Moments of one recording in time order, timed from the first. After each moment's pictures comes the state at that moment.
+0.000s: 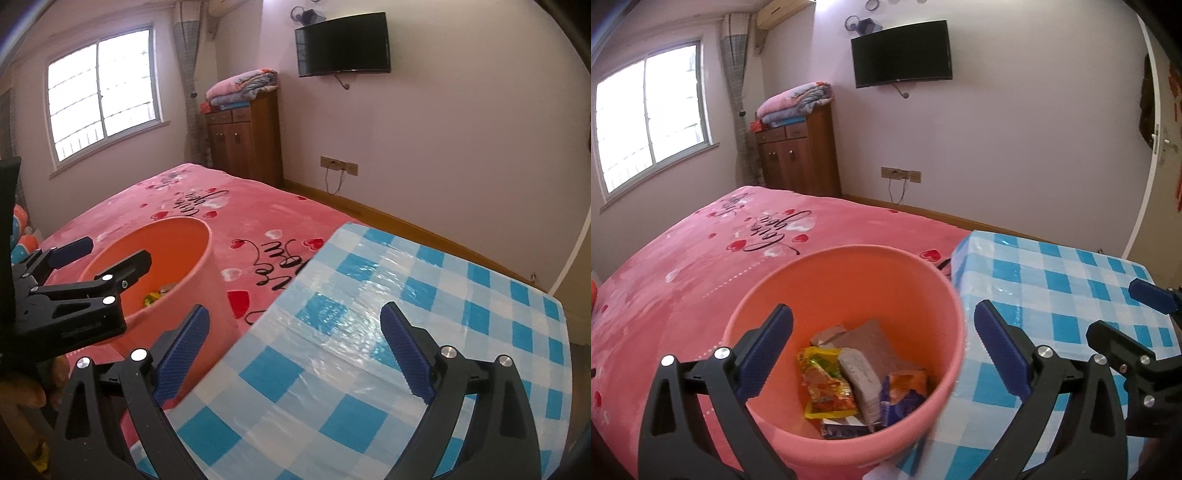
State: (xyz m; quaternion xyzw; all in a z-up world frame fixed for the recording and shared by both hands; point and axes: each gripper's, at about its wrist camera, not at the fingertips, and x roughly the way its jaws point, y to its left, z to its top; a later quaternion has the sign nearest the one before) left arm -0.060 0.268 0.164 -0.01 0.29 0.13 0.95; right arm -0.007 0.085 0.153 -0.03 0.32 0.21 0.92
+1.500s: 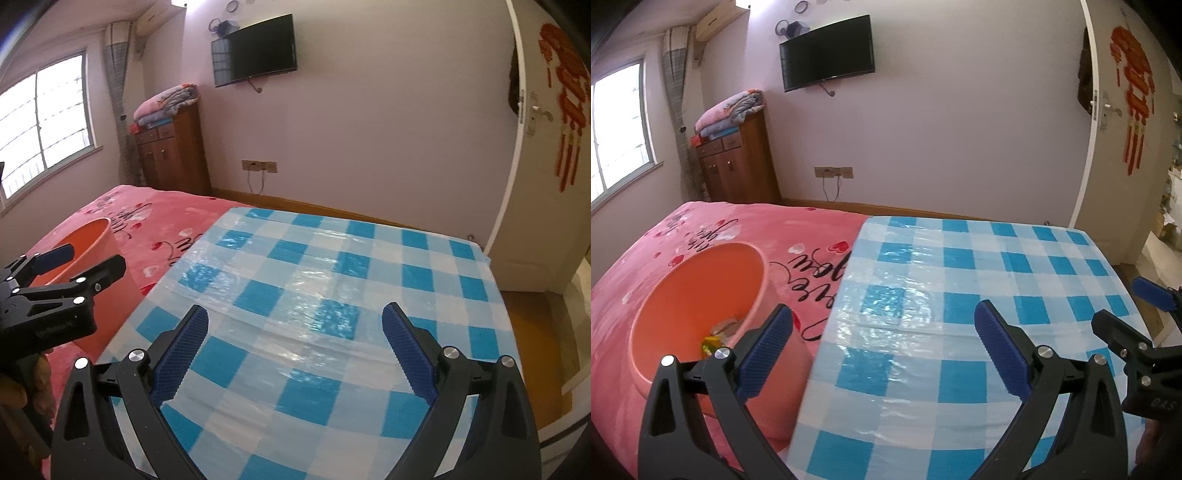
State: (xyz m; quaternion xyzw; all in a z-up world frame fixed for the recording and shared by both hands) left arm -0.062 0.133 0.148 0.03 0.30 0.02 0.95; right arm -0.053 -0.066 0.132 0.01 0.31 0.08 0.95
